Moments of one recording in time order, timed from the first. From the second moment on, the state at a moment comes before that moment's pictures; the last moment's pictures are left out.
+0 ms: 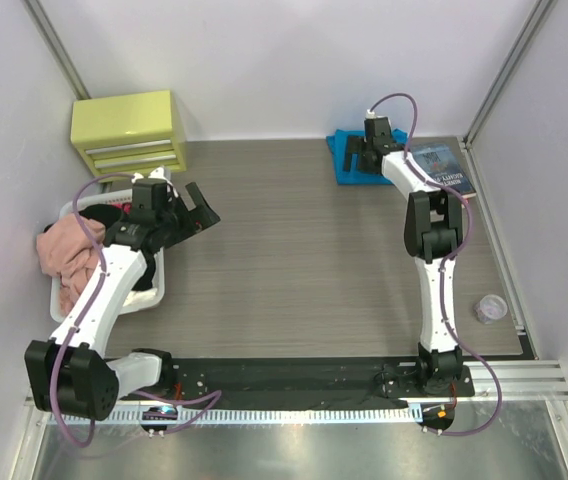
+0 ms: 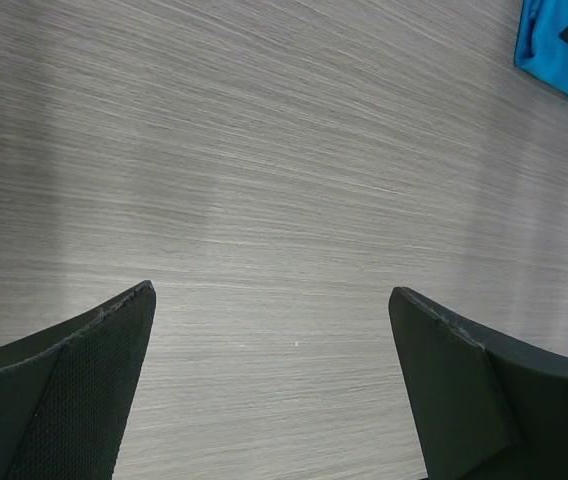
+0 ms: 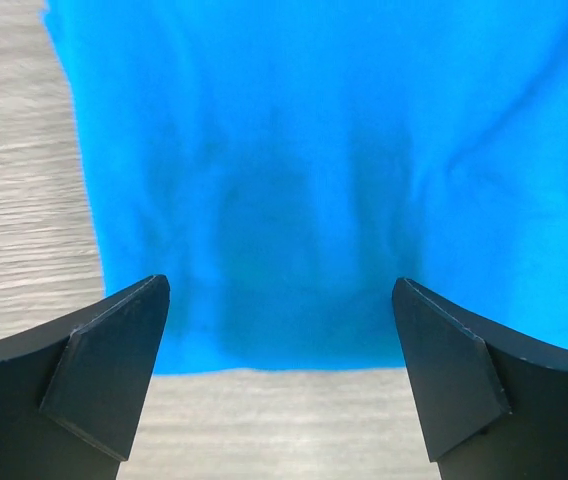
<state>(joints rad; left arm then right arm) -0.15 1.19 1.01 -0.53 0.11 -0.58 0.17 2.43 2.06 -0.42 0.12 0.21</state>
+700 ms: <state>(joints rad) -0.15 1.11 0.98 -0.53 0.10 -0.59 0.17 1.75 1.38 -0.16 0.06 0.29</state>
